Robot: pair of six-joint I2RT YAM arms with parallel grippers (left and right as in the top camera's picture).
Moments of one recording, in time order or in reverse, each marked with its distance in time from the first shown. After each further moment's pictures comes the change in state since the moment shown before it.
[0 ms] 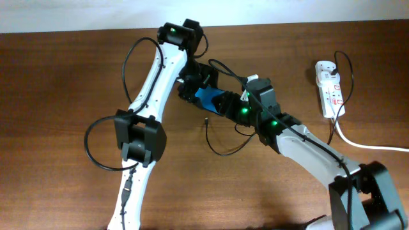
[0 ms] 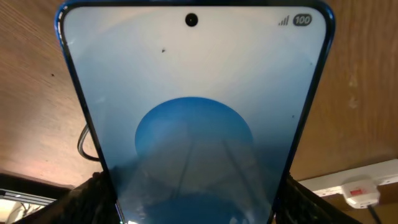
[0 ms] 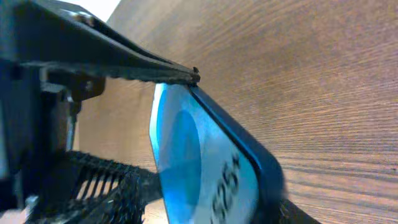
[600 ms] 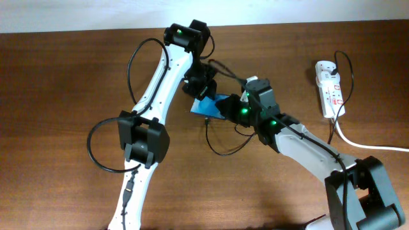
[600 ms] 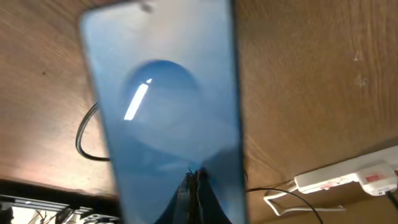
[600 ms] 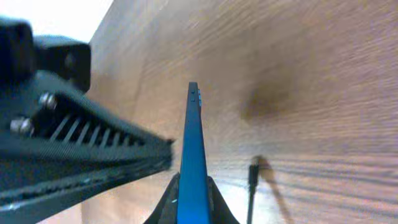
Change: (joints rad) left arm -0.025 0.000 0.014 -0.002 -0.003 0.051; right arm -0.010 0.024 -0.010 0.028 -0.022 0.007
